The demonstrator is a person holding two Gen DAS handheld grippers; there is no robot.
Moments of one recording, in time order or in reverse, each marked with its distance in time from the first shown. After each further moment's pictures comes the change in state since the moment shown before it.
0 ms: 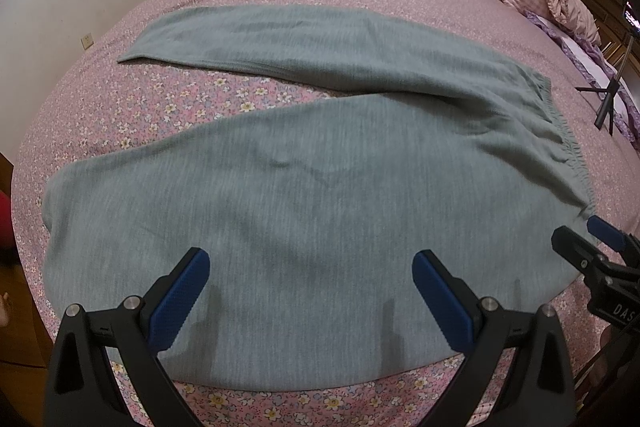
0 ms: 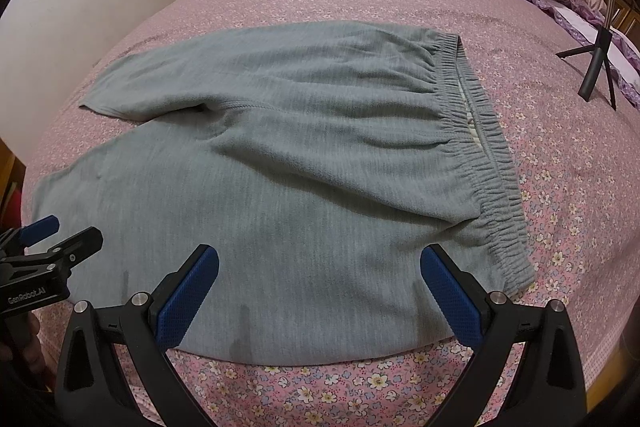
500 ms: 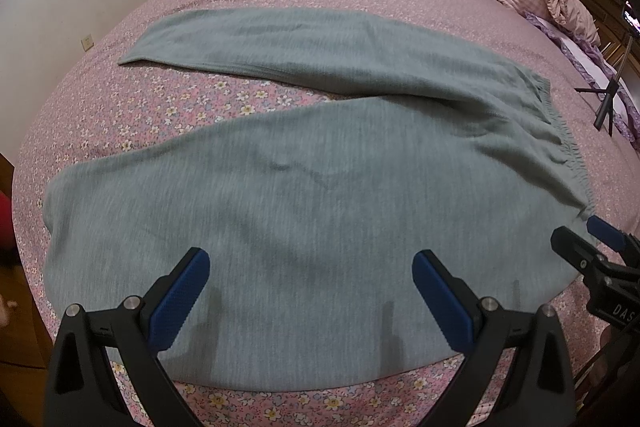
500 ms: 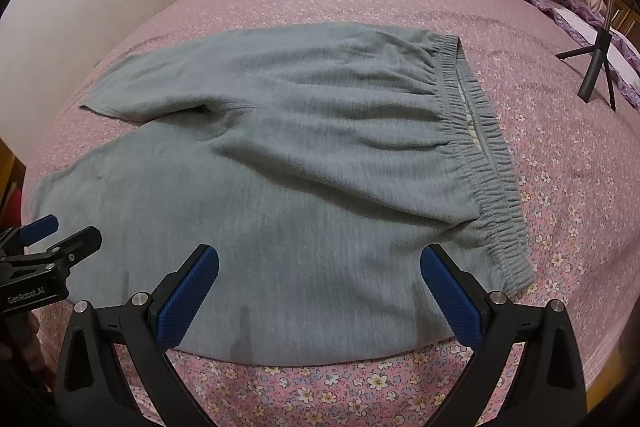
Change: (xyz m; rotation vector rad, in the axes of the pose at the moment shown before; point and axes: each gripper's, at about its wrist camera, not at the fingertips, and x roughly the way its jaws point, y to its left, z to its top) left arm -0.004 -0.002 0.004 0.001 -0.005 0.000; right arm 0.000 0.000 0.000 0.001 0.000 -0.001
